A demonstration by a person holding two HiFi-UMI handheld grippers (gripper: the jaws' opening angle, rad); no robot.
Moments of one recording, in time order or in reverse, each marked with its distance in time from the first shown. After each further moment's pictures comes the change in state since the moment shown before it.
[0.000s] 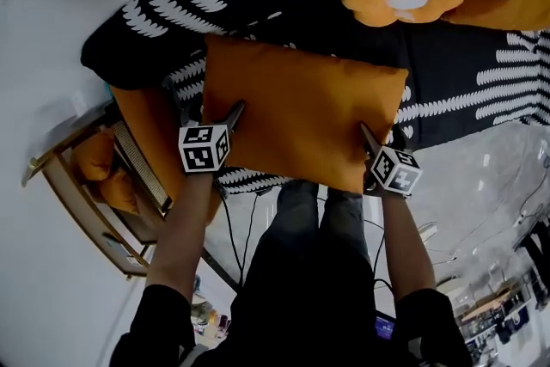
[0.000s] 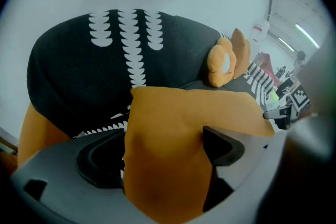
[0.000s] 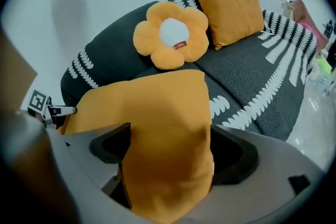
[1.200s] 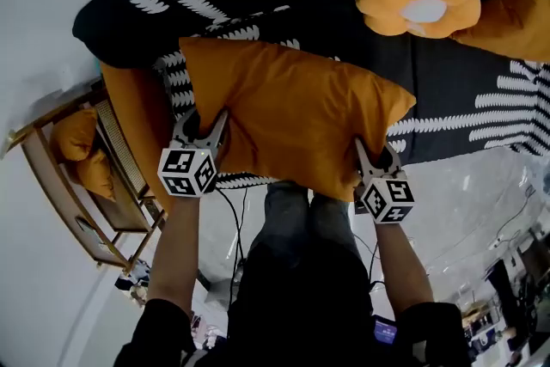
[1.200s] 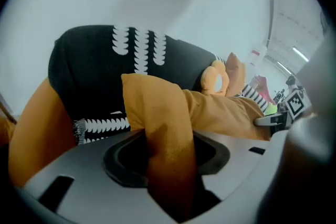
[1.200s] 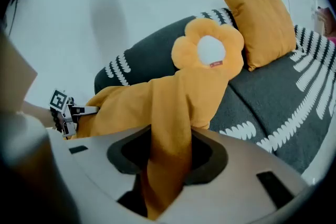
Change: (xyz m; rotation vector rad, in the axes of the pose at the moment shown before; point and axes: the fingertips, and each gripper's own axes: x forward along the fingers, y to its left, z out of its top) left arm -0.040 -0.022 -0.020 -0.151 -0.189 -0.050; right arm -0.033 0.059 0.022 -0.236 -0.079 0.227
